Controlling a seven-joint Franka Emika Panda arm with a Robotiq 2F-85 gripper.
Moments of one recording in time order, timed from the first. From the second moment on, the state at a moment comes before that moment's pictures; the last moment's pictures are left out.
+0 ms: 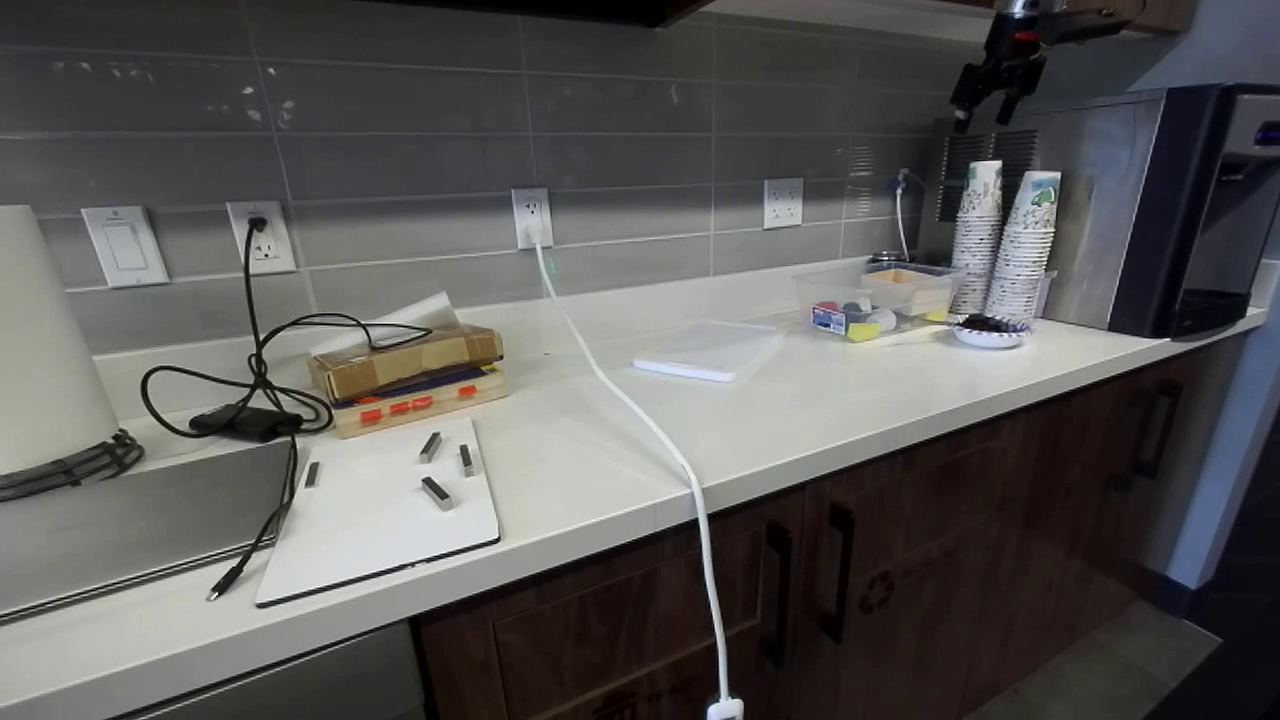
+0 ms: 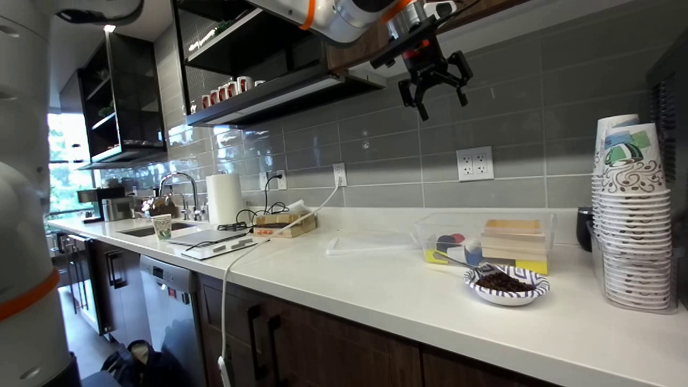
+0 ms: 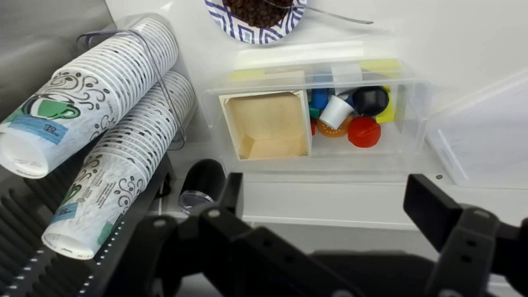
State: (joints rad) arm -0.18 0.13 -0.29 -1.61 0.02 2.15 -0.36
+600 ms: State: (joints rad) arm -0.30 0.44 -0.22 -1.34 0.06 2.05 -0.32
